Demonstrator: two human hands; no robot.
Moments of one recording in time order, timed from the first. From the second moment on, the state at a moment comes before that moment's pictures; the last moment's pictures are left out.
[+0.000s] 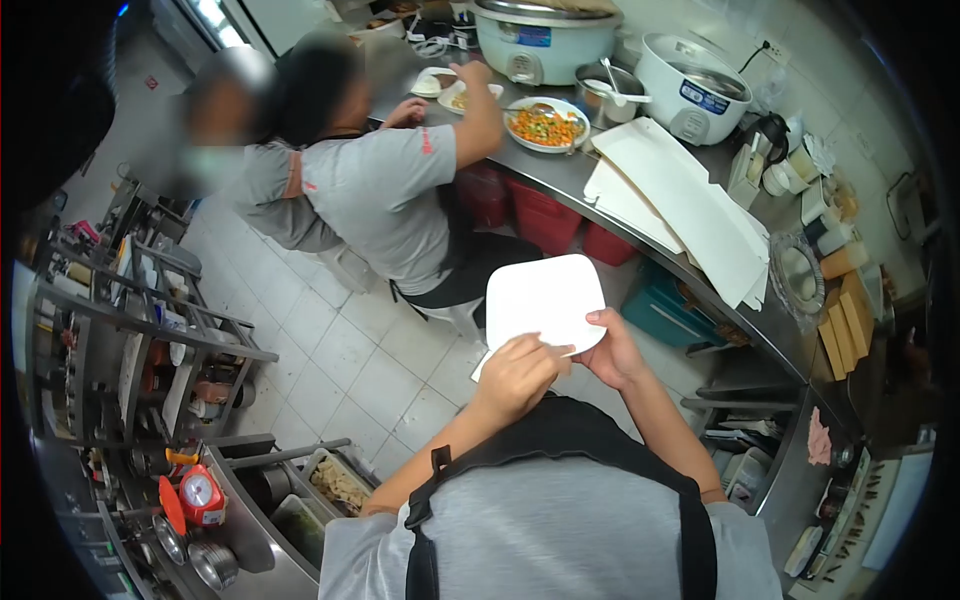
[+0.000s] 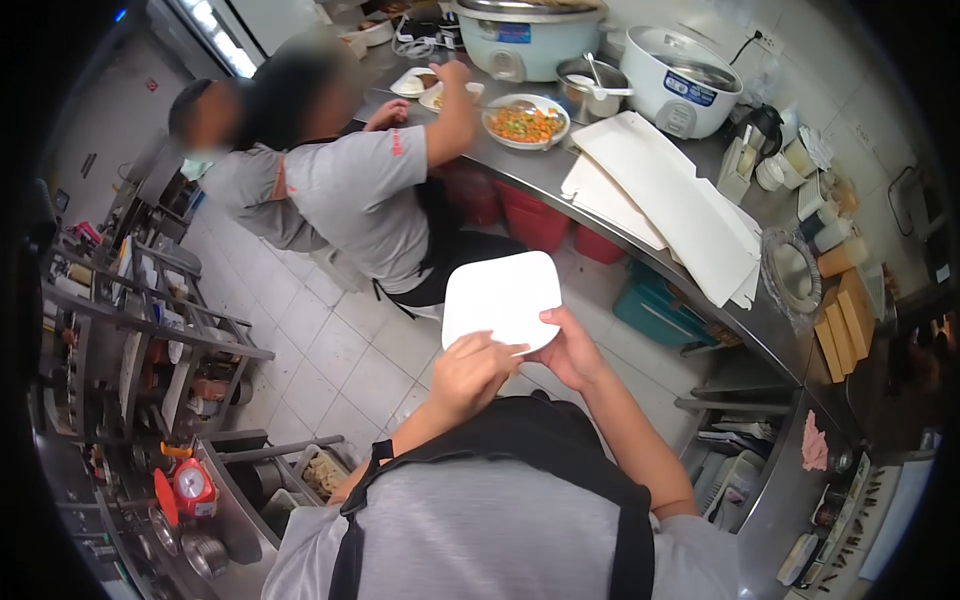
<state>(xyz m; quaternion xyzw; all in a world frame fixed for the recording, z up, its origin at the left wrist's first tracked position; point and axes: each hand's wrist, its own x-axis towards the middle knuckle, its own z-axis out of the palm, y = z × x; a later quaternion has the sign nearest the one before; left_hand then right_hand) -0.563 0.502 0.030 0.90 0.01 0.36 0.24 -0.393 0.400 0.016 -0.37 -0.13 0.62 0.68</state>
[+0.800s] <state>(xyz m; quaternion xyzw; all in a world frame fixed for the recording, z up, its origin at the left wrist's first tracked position) -0.371 0.671 -0.092 0.45 0.37 0.19 0.79 -0.146 0.663 -0.074 -0.78 -0.23 0.31 0.49</state>
